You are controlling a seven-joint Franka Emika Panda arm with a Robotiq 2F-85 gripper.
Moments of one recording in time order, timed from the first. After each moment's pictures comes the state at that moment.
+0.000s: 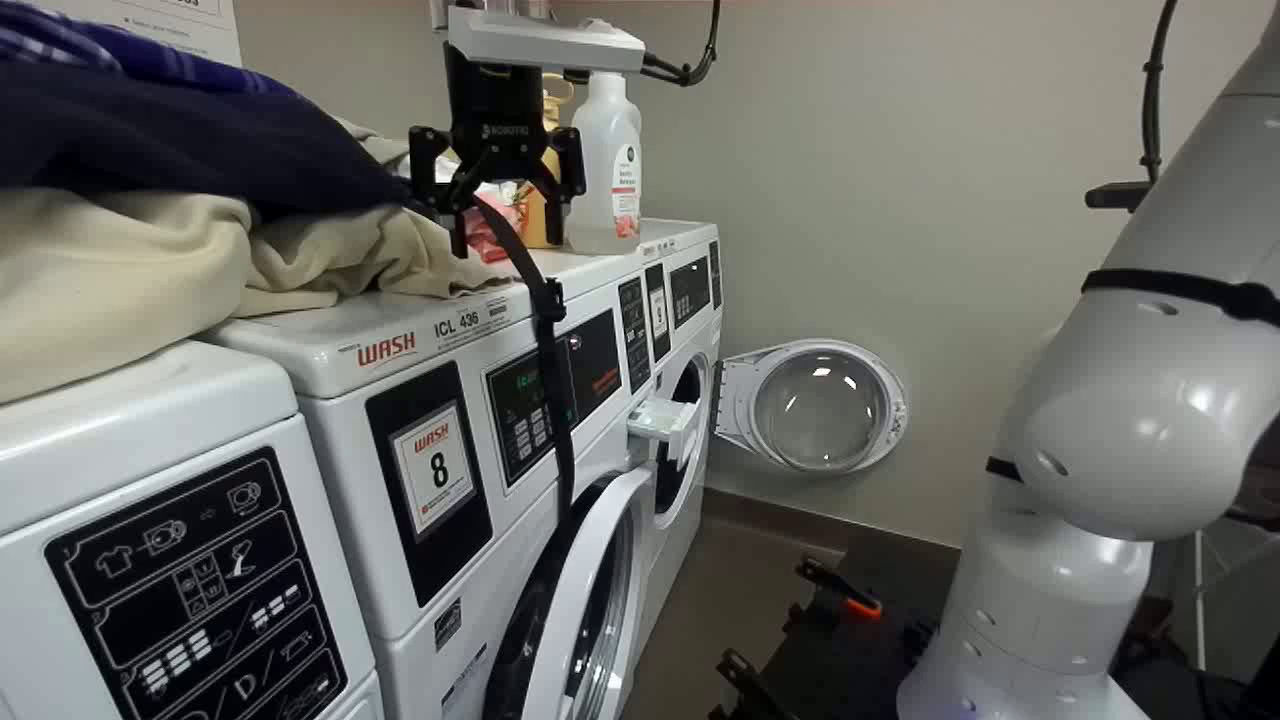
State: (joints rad) arm 0.03 -0.27 0.35 -2.01 -0.02 1.77 0.59
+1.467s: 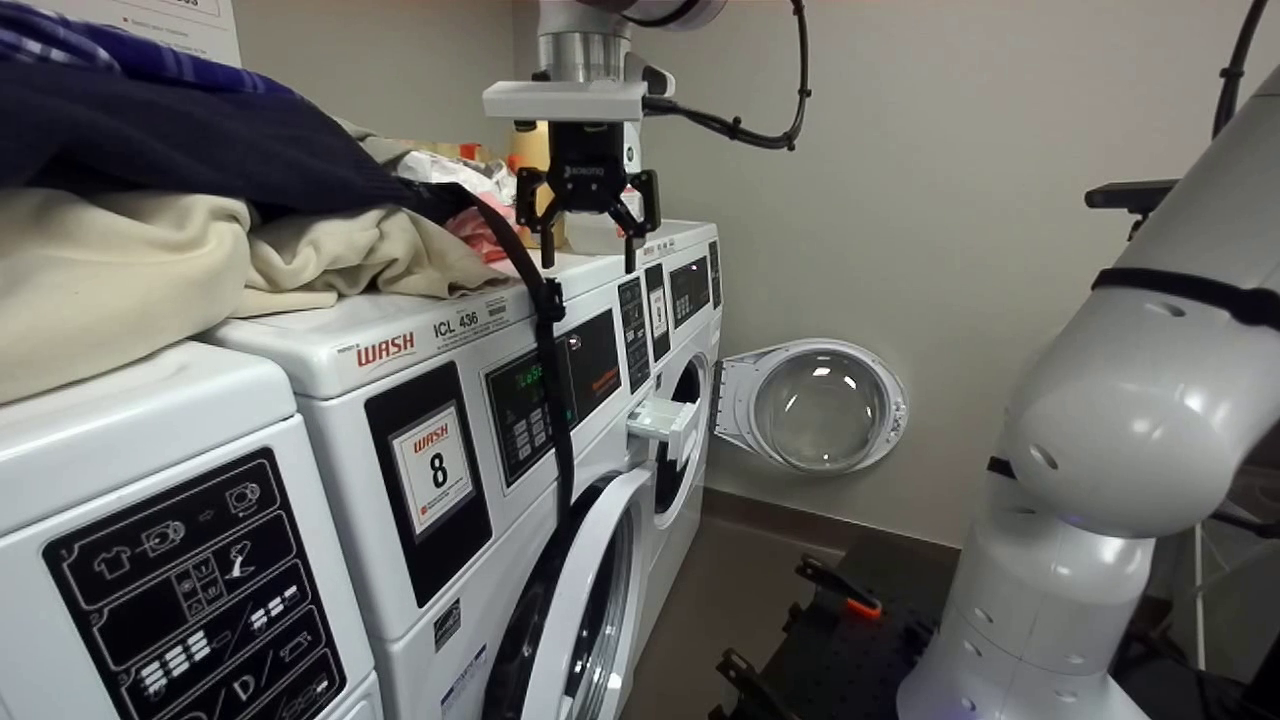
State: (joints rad) arm 0.00 -0.34 0.17 -2.17 0.00 1.84 1.25
